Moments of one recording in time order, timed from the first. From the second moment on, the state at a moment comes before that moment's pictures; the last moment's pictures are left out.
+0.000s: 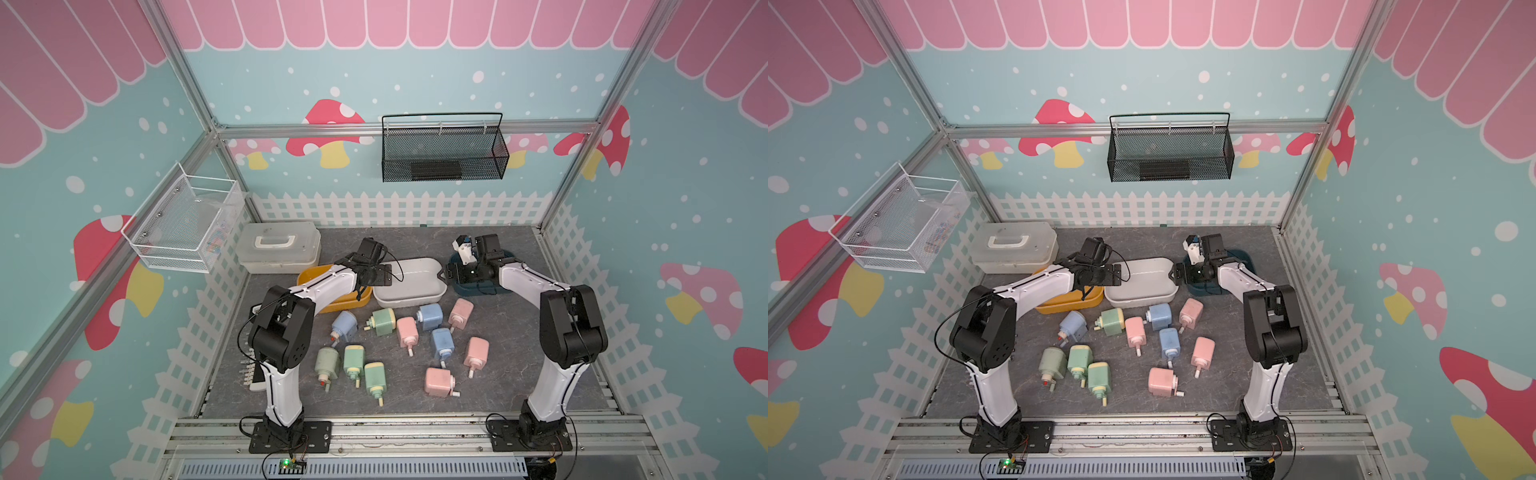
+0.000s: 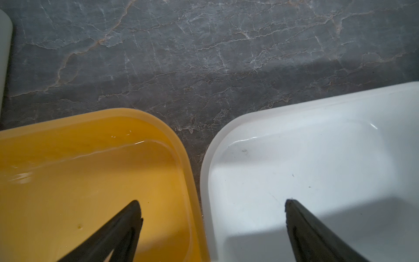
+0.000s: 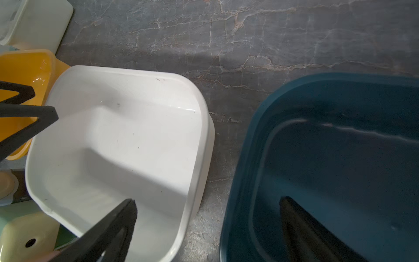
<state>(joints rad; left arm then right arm) -0.44 1.94 1.40 -0.41 -0.14 -0.34 0.20 1.89 1.29 -0.32 -0.40 0.04</state>
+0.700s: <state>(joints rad) -0.47 2.05 1.53 -0.48 -0.06 -0.33 0.22 1.91 1.24 -0.26 -0.49 0.16</state>
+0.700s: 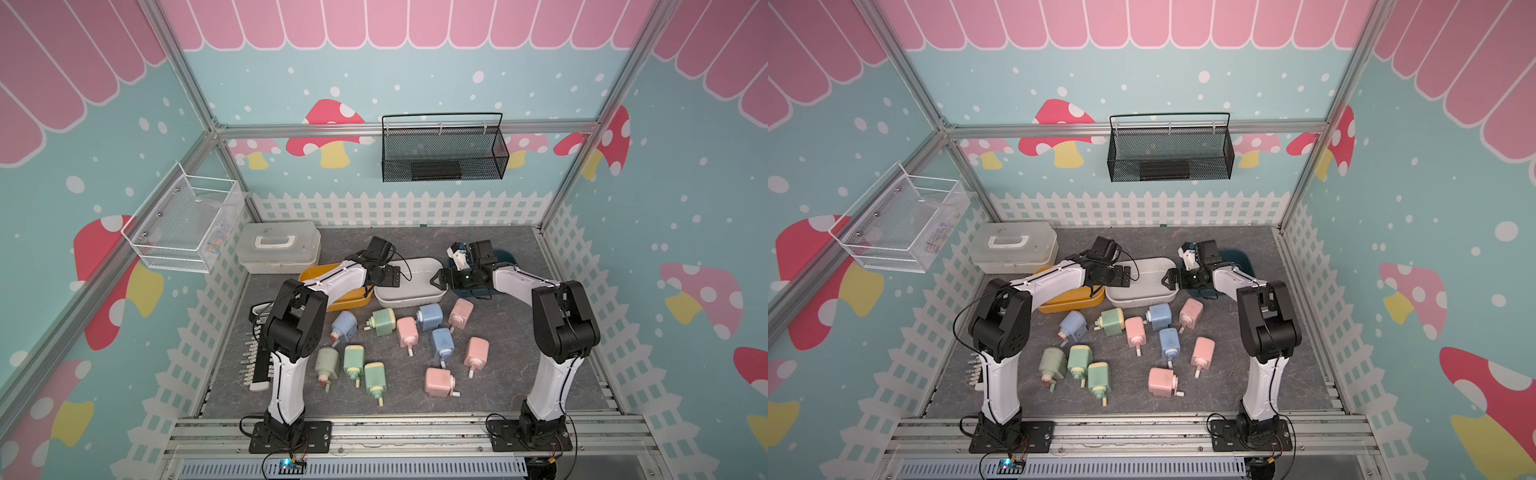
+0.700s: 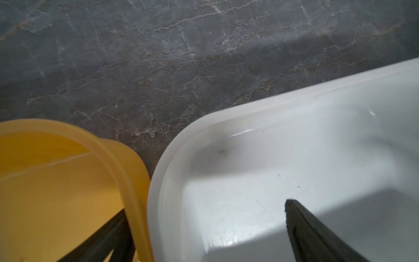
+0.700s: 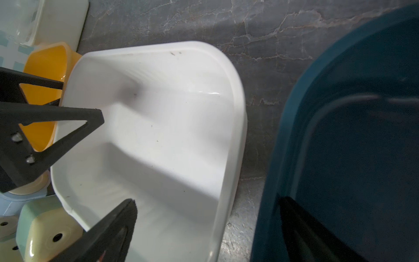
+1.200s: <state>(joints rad) -0.49 2.11 1.63 -0.53 -0.06 -0.31 0.23 1.84 1.19 -0.21 -0.48 0.24</state>
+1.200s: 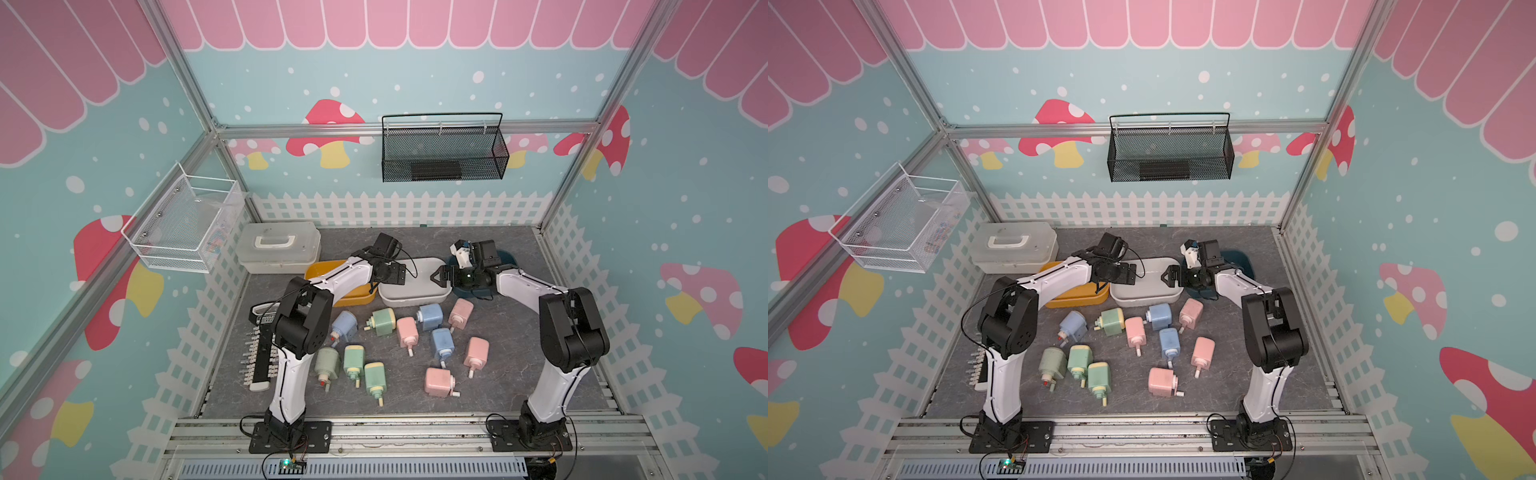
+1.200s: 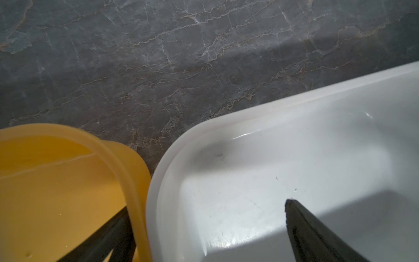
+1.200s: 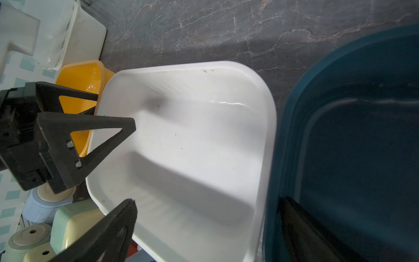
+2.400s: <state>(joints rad) -0.51 2.04 1.55 -0.55 -0.06 -0.34 0.16 1.73 1.08 -0.30 -0.22 0.36</state>
